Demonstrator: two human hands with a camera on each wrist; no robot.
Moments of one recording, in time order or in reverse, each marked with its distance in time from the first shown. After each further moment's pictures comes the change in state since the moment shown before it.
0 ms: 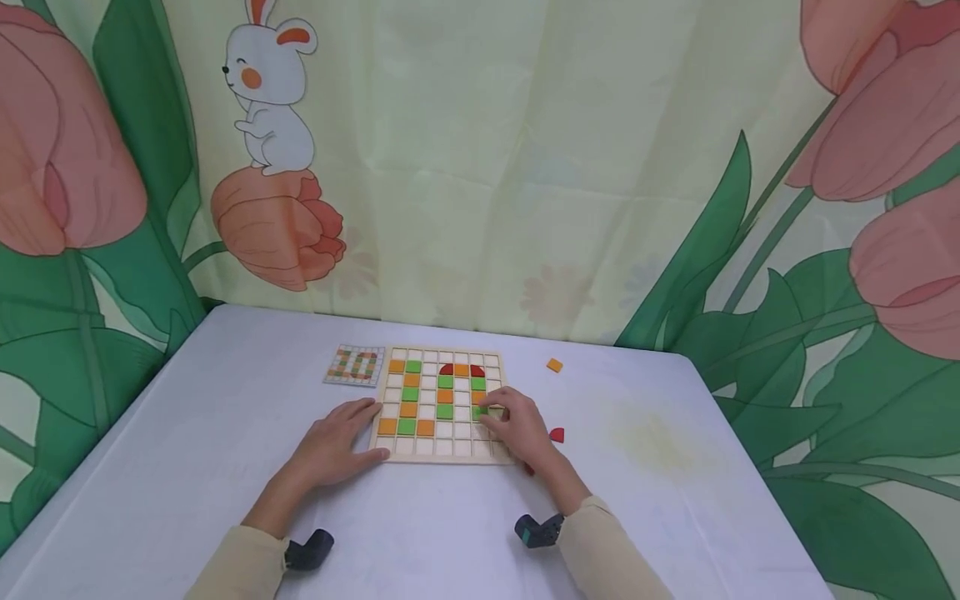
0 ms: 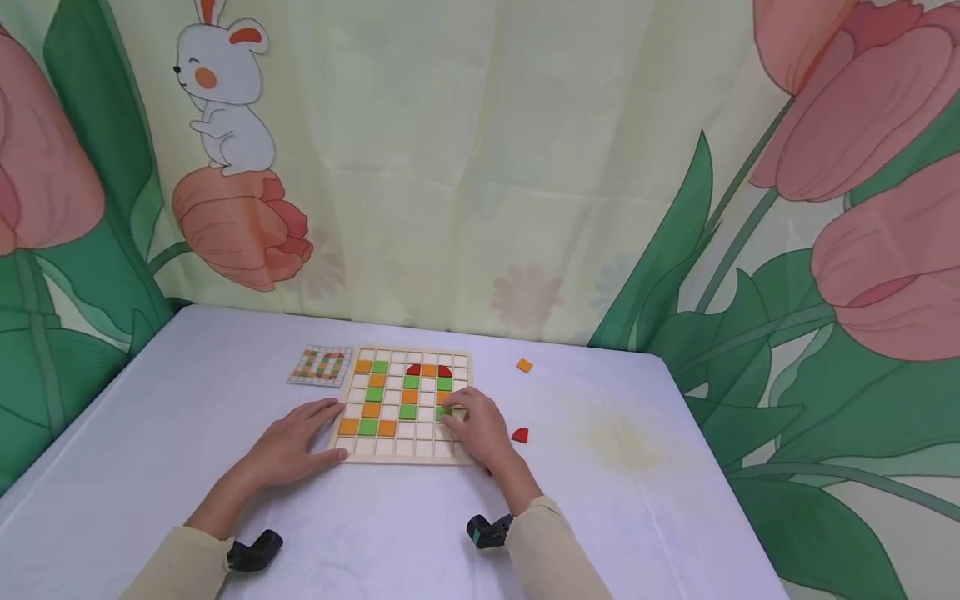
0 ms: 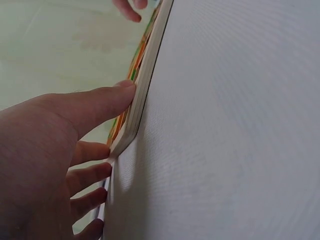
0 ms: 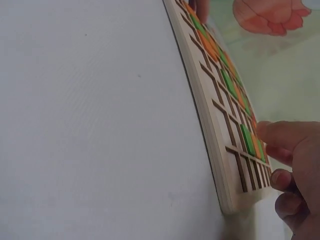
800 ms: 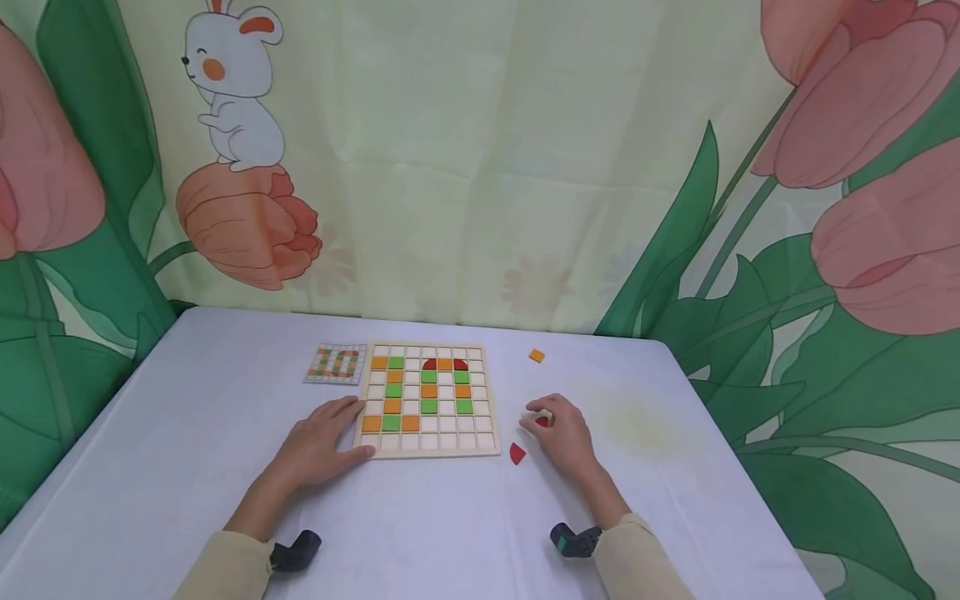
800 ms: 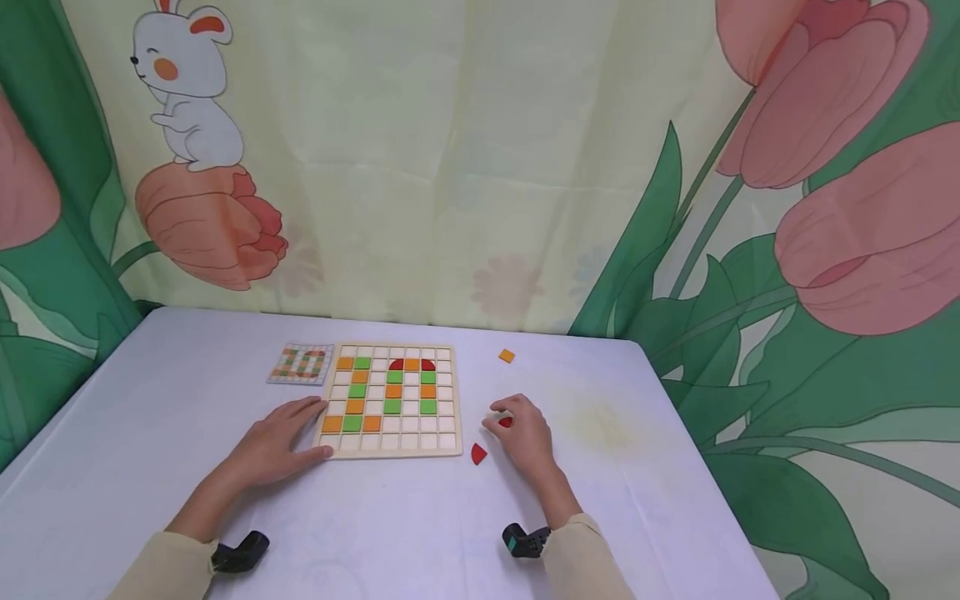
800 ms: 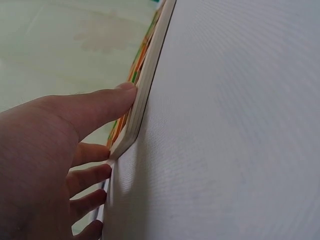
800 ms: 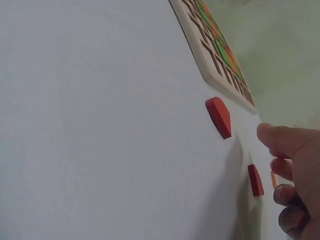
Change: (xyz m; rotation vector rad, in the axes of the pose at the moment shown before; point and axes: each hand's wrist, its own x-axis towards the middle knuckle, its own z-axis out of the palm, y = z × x) left_hand 0.002 0.000 -0.002 -0.009 -0.011 0.019; right_hand -0.045 0.043 -0.043 -0.144 0.189 0.259
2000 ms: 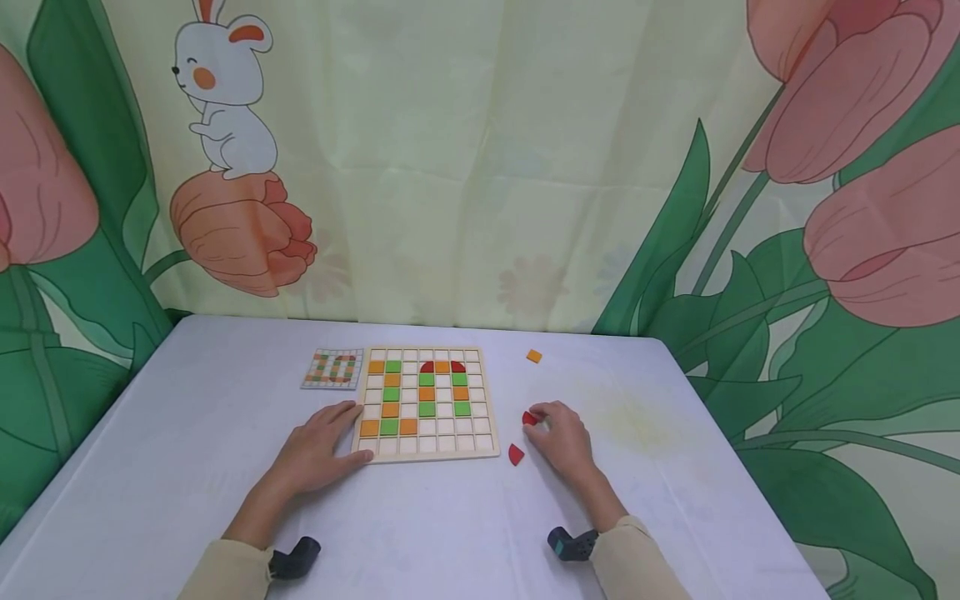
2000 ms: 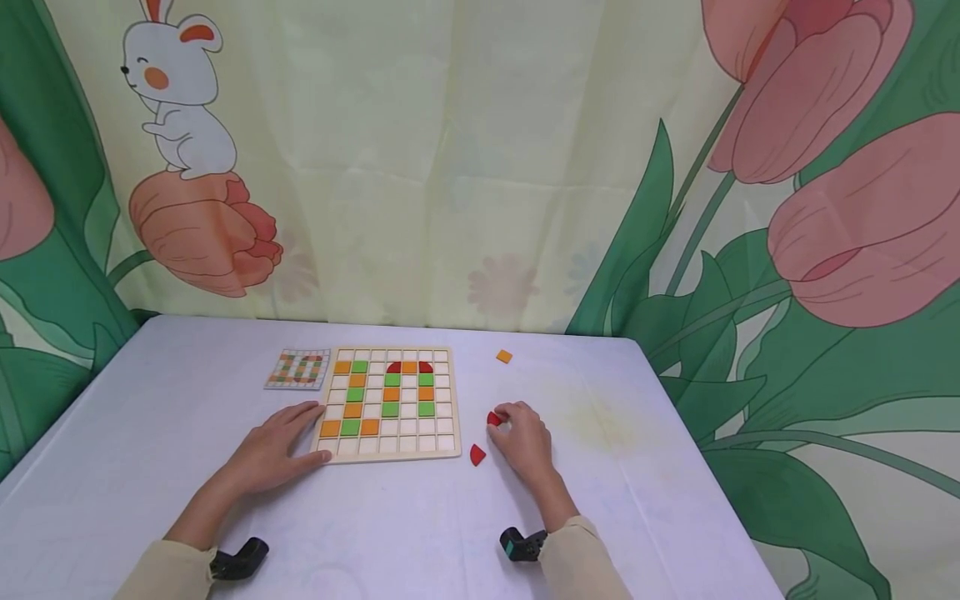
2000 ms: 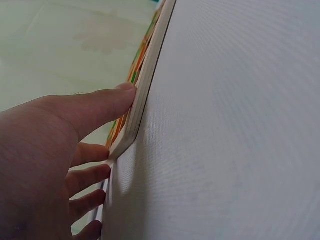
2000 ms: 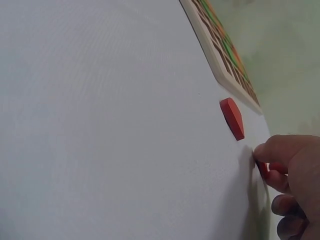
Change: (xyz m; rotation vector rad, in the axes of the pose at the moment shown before) left_hand -0.003 0.002 0.001 -0.004 0.027 0.006; right_hand -0.003 0.002 0.006 -0.099 0.018 0.032
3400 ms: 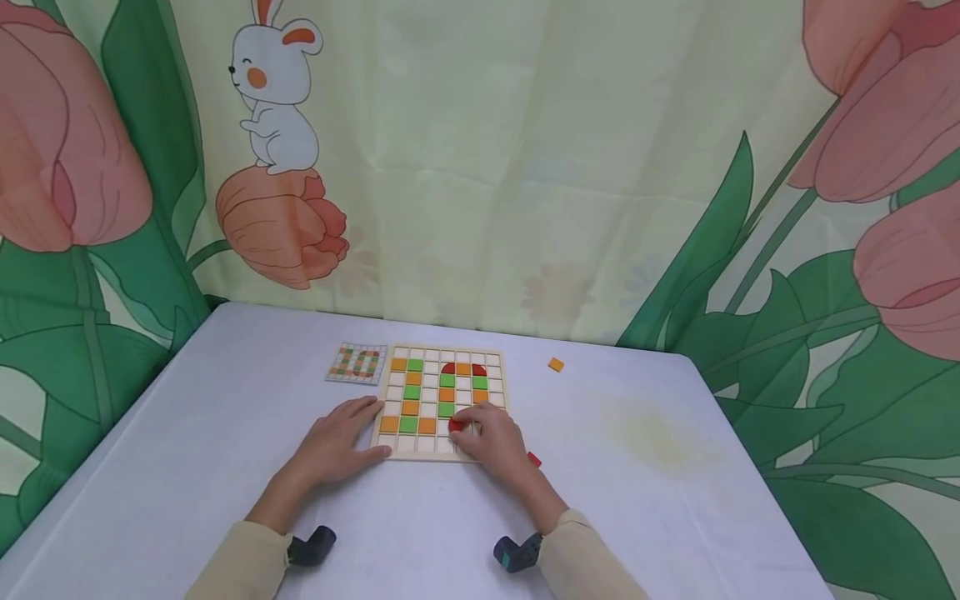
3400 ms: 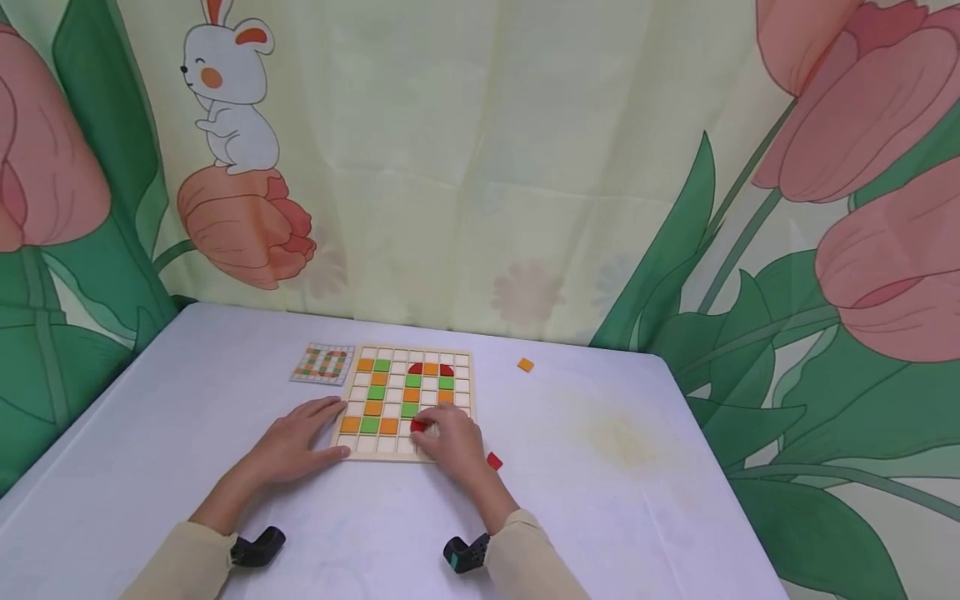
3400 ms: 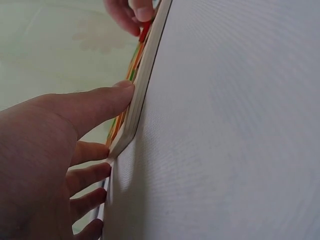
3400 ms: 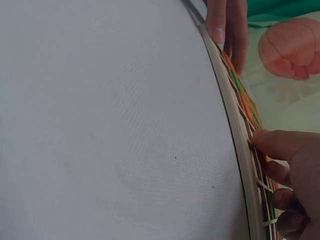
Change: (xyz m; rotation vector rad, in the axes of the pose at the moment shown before) left_hand 0.000 -0.003 0.007 0.005 0.009 -0.024; right_hand -0.008 -0.090 0.051 0.161 -0.208 -0.342
